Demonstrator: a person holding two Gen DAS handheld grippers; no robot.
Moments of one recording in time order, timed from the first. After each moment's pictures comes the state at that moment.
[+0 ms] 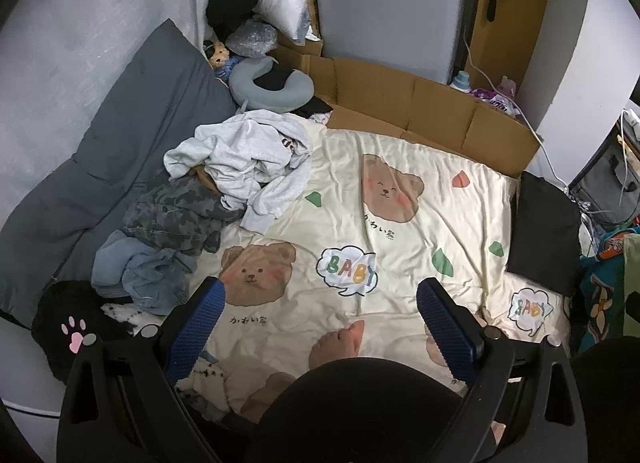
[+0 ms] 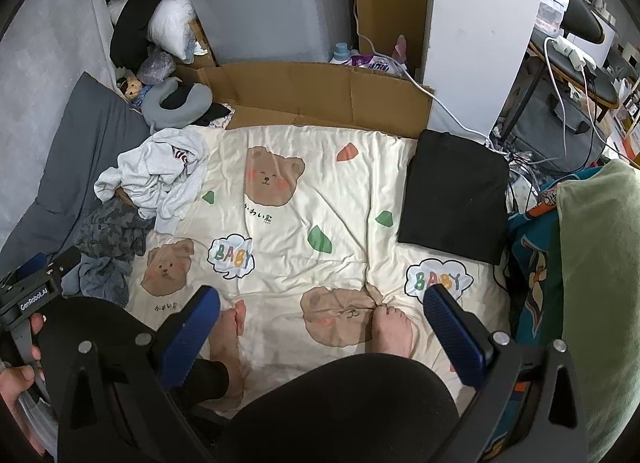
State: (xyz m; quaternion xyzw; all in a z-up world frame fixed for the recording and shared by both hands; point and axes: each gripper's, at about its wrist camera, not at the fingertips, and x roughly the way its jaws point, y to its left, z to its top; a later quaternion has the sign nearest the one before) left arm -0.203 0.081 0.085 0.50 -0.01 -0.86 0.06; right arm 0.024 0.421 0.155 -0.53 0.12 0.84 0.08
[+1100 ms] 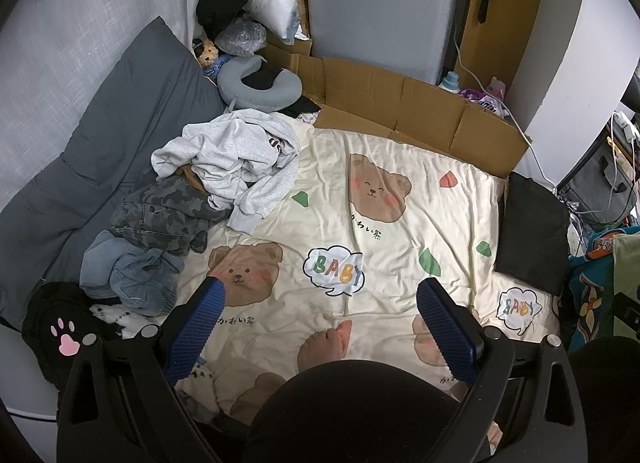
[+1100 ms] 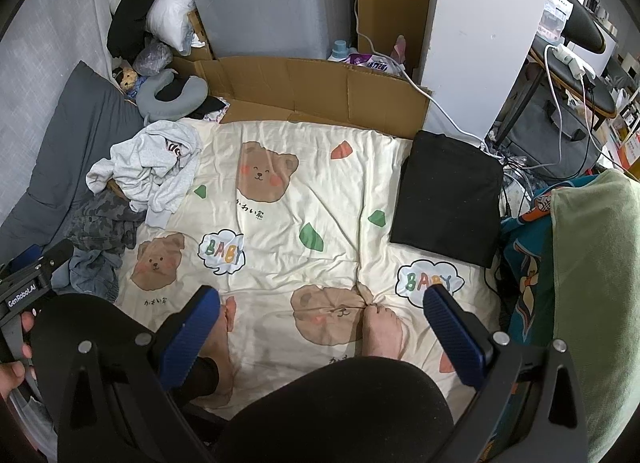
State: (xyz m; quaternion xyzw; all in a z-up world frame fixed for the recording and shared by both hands) left arm -0.208 0.081 0.084 0.50 0.00 -0.86 0.04; right arm 0.022 0.416 0.154 -0.53 0.10 0.84 0.09
